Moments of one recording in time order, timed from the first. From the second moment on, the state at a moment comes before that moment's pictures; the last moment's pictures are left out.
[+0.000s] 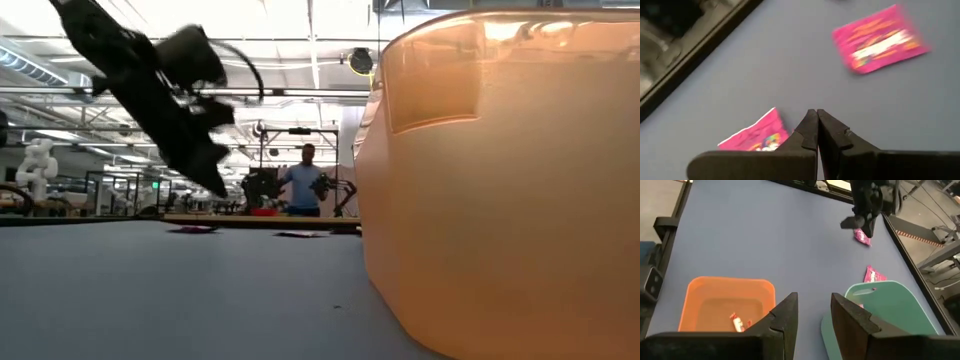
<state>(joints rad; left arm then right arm) 0.14 1.35 0.53 -0.04 -0.52 -0.23 0.87 1.72 1.53 -0.99 0.92 0.71</state>
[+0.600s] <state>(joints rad) 0.36 1.24 0.48 -0.38 -0.63 -0.41 0.82 1.83 1.53 -0.87 0.96 0.60</state>
